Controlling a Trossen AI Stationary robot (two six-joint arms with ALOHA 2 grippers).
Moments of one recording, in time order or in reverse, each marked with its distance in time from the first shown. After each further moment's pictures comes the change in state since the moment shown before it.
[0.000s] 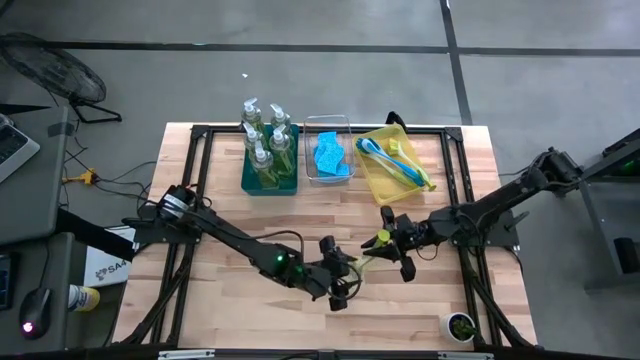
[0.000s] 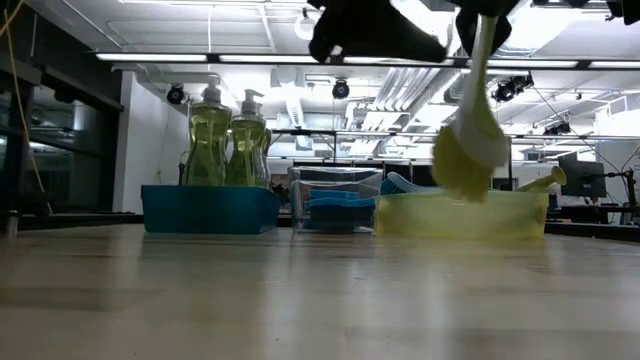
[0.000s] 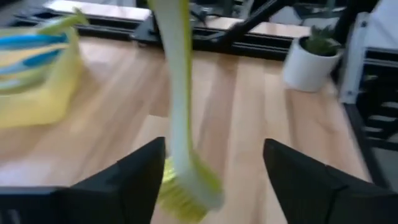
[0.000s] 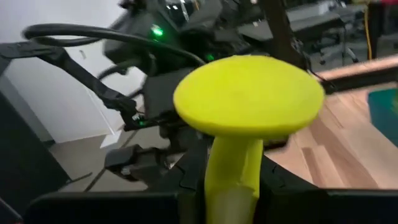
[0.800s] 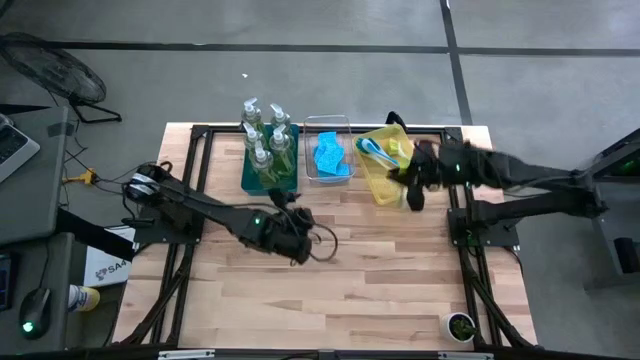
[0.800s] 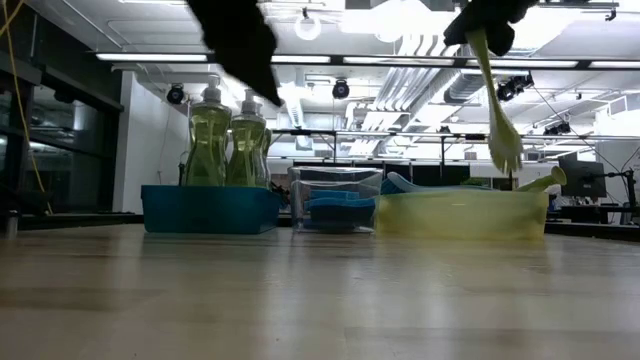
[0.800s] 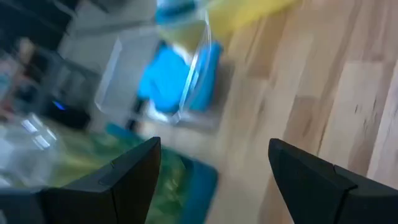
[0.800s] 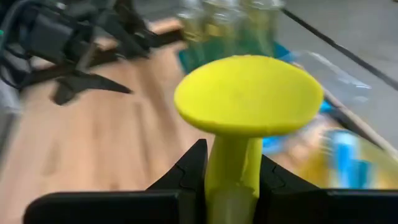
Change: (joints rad) left arm 0.109 -0.279 -0.068 -0.923 -0.384 0.005; right arm -0.553 -0.283 0.404 -1.127 -0.075 -0.108
